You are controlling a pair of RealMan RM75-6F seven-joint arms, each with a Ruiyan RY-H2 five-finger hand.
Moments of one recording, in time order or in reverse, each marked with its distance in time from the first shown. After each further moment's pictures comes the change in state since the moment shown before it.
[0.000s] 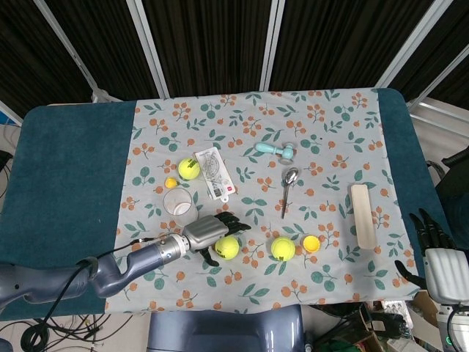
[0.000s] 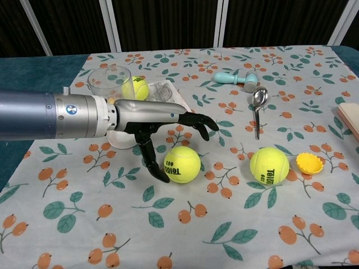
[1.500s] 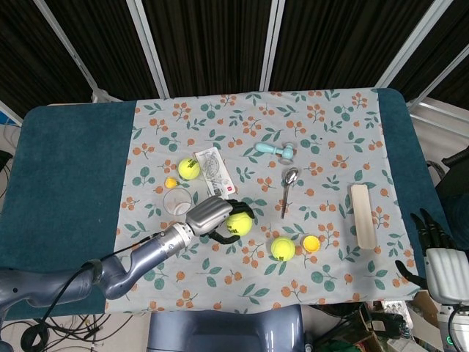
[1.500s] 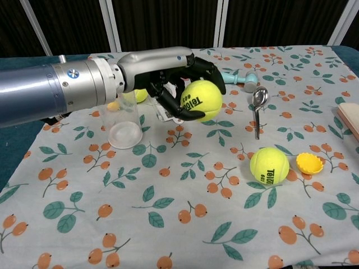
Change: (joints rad) left arm 0.051 -0.013 -0.118 -0.044 -0.058 0.183 -0.020; right arm -0.001 0.004 0.002 -0.008 0.010 -0.006 0.003
